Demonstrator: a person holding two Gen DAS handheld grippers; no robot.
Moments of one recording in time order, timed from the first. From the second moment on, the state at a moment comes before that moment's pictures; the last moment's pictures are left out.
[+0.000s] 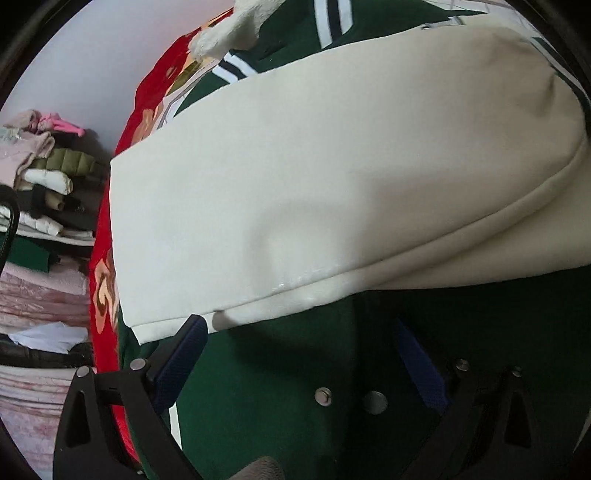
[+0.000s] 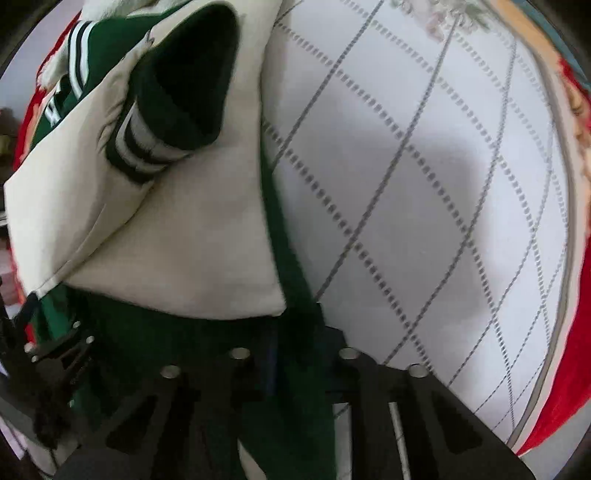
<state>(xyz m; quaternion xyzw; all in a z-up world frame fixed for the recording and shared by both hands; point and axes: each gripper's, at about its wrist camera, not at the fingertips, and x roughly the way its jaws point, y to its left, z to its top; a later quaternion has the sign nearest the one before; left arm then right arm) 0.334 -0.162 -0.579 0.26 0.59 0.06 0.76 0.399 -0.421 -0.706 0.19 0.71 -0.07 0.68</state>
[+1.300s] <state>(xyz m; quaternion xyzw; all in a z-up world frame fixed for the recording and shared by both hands) 0.206 -0.132 -0.569 0.25 0.64 0.05 0.73 0.199 -0.493 -0.685 0.33 0.77 -0.07 0.54</state>
